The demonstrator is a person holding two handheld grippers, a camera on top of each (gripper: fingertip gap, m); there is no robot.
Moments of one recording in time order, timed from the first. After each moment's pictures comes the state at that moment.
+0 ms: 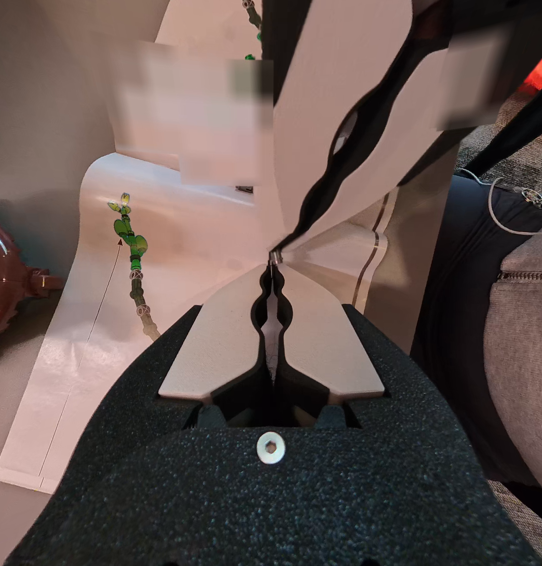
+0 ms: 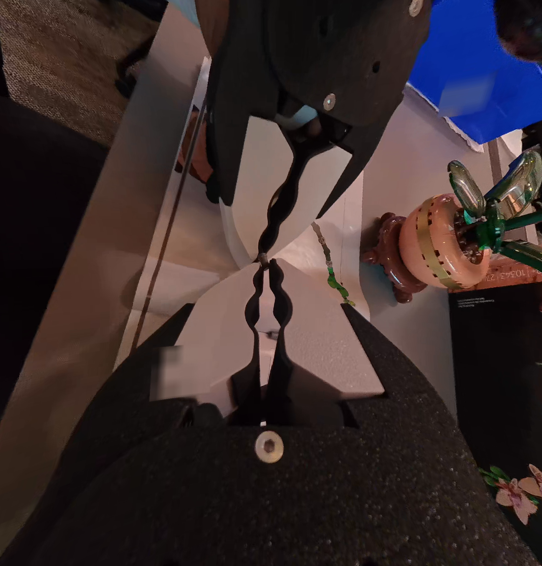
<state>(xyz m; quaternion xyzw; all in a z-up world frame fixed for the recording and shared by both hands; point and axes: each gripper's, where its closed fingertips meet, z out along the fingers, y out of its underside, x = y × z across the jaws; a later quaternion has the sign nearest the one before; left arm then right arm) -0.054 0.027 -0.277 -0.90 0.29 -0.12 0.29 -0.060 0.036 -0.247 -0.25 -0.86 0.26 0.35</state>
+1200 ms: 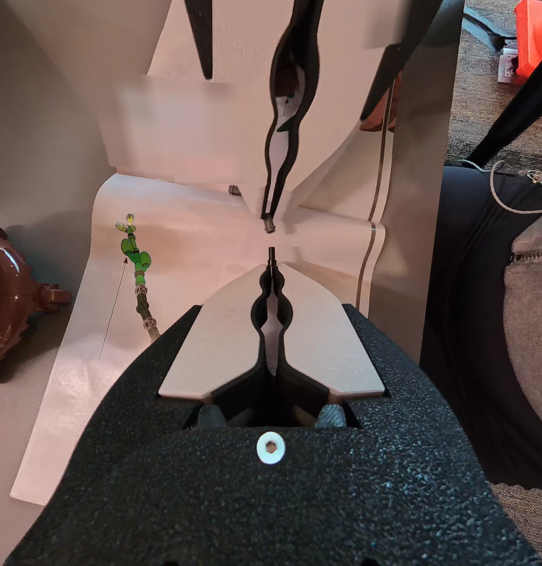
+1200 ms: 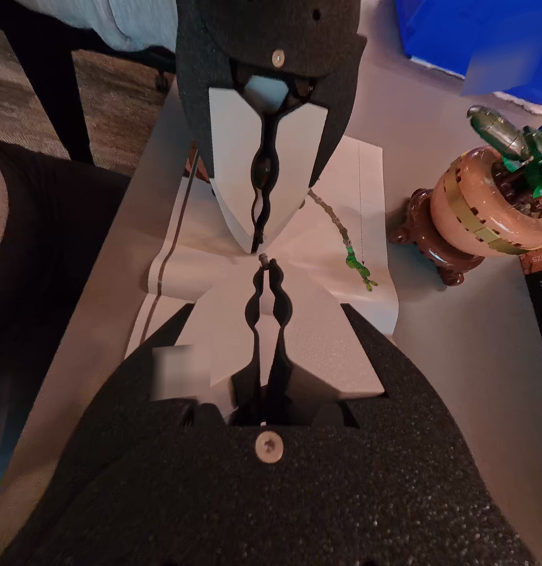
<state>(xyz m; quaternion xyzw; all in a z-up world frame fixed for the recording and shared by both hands) -0.053 0.023 -0.276 -0.88 0.33 -0.11 0.33 -0.051 0.044 -0.252 -0.29 -0.84 0.37 0.27</state>
